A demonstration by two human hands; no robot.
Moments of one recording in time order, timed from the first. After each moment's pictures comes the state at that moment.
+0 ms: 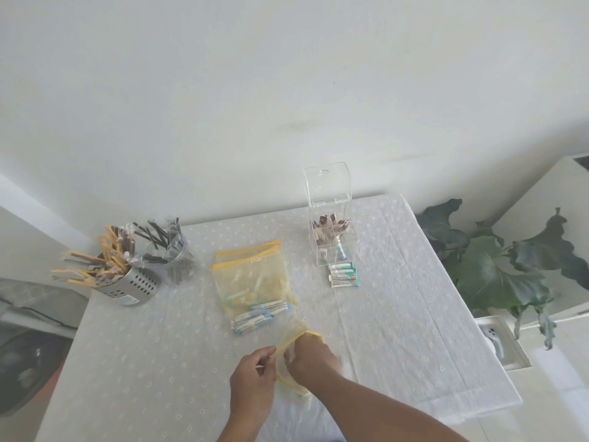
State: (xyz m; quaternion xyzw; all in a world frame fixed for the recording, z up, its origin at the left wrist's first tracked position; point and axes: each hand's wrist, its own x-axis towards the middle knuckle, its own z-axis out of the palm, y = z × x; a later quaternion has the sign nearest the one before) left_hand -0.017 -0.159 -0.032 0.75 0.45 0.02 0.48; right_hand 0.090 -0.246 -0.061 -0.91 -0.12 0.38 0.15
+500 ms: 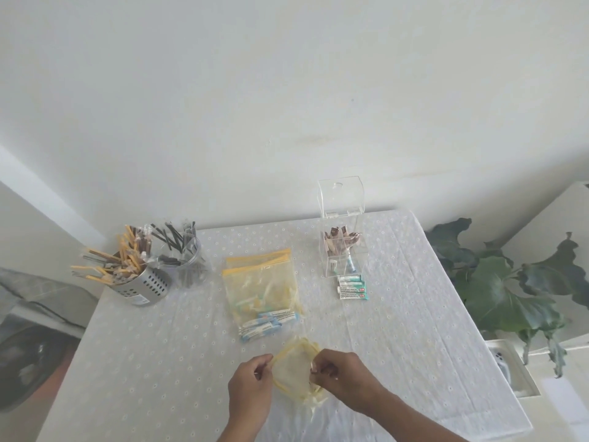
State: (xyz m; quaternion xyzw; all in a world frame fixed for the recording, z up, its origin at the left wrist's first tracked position) left_hand -0.020 -0.144 -0.037 0.73 0.49 0.02 0.47; right_hand 0.105 -0.326 -0.043 -0.77 -0.25 0.38 0.44
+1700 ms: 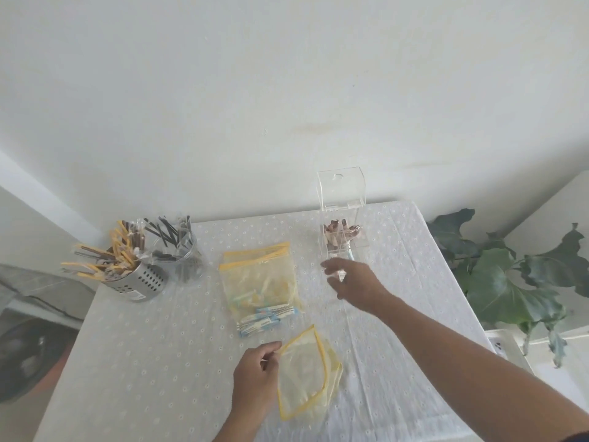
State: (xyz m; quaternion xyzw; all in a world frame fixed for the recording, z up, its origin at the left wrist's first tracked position) left_hand -0.007 -0.149 -0.020 0.76 0.42 0.01 0.49; right_hand 0.249 -0.282 0.005 -0.85 -0.30 0.24 0.35
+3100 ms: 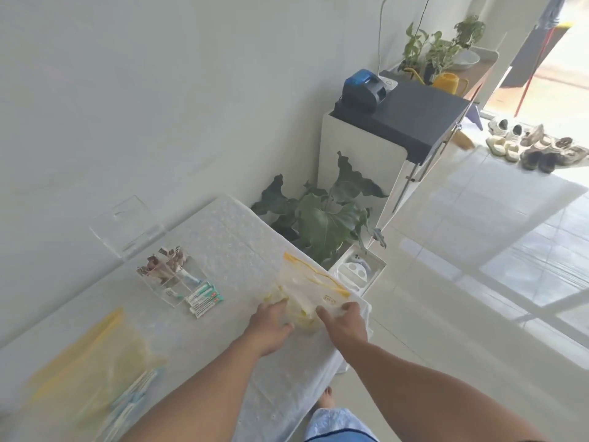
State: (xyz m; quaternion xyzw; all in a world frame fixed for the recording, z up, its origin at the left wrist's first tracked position) left_hand 0.177 -0.343 -0.034 0.90 -0.02 -0.35 0.26; right_hand 0.124 -0.529 -0.067 -0.74 0.42 0.15 0.50
